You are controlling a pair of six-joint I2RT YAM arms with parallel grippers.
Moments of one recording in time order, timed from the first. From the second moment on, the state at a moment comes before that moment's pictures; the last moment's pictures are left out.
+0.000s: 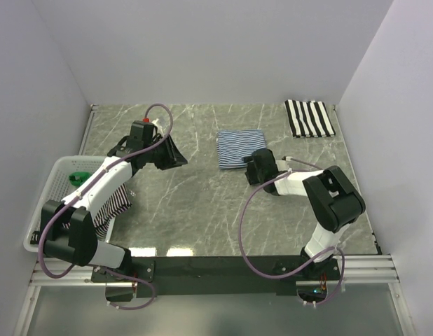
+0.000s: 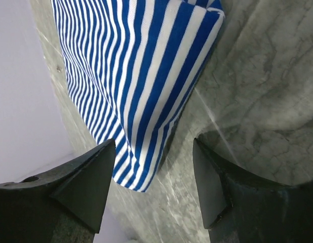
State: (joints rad) left arm -0.29 1.40 1.06 -0.41 0.37 -0.65; right arm 0.46 1.72 0.74 0.25 0.27 1.64
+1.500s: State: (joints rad) left arm -0.25 1.40 1.00 -0.37 0.40 -0.65; right arm 0.21 2.26 1.85 -0.52 0.20 0.74
